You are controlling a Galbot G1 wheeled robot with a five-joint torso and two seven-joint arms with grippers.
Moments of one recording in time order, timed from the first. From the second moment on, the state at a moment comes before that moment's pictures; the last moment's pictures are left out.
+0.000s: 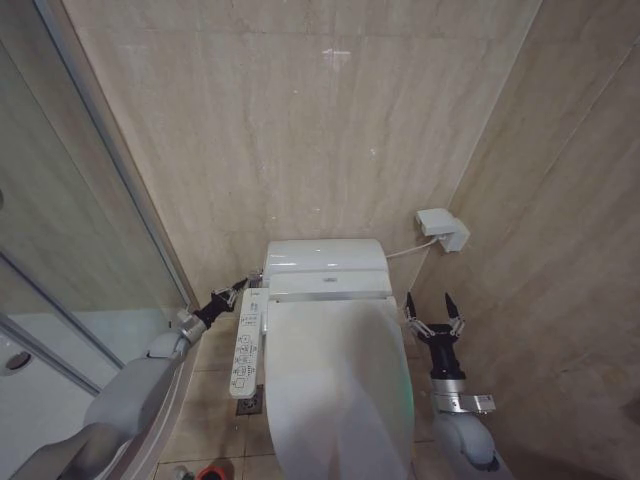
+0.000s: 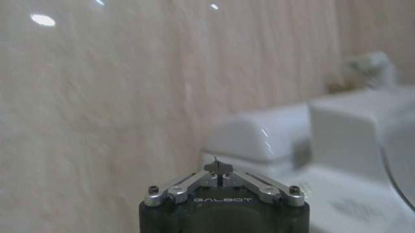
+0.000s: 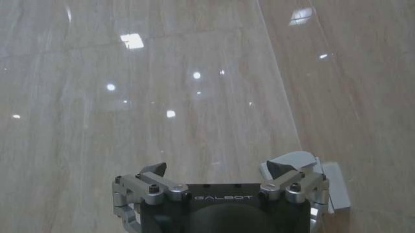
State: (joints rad) left arm 0.50 -1.06 0.06 -0.80 -0.66 -0.64 0.55; right arm -1.30 1.27 0.51 1.65 0.46 0.73 -0.06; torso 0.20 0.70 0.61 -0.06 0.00
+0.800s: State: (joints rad) left arm 1.21 -0.81 -0.38 -2.01 -0.69 -0.14 -0.37; right arm -1.33 1.27 0.51 1.65 0.46 0.74 -0.06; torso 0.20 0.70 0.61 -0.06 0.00
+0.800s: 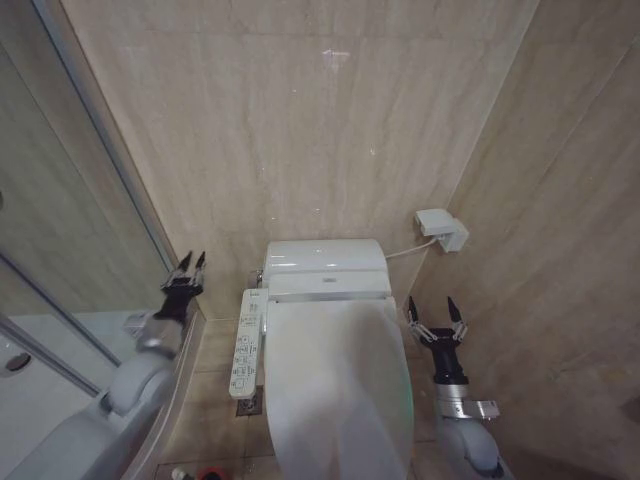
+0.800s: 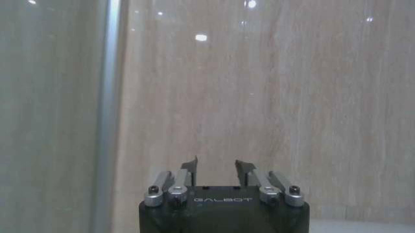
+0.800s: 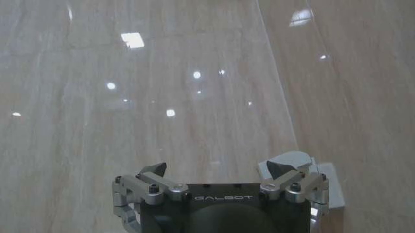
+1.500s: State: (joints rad) left arm 1.77 -1.11 -0.76 -2.41 -0.46 -0.17 -0.33; right arm -1.37 1.32 0.53 1.71 0.43 0.76 -0.06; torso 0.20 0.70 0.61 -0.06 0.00
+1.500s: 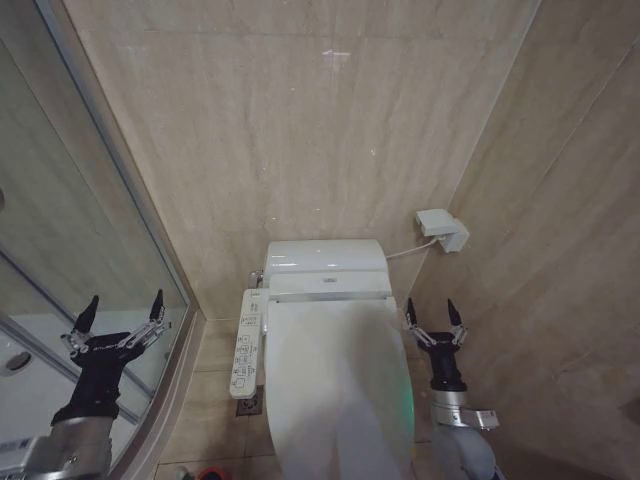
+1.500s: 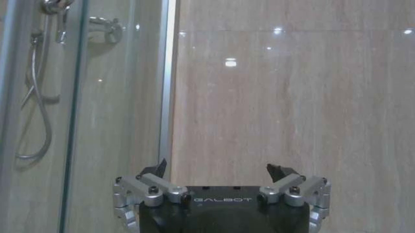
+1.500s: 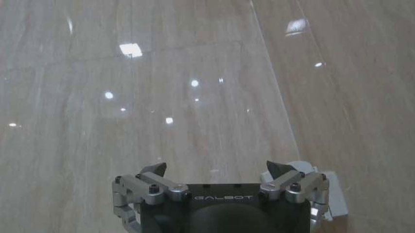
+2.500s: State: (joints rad) left arm 1.78 -1.17 -0.77 -2.43 -0.45 -0.19 -0.31; right arm -1.40 1.31 0.55 1.73 0.44 0.79 -0.07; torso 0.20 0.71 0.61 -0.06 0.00
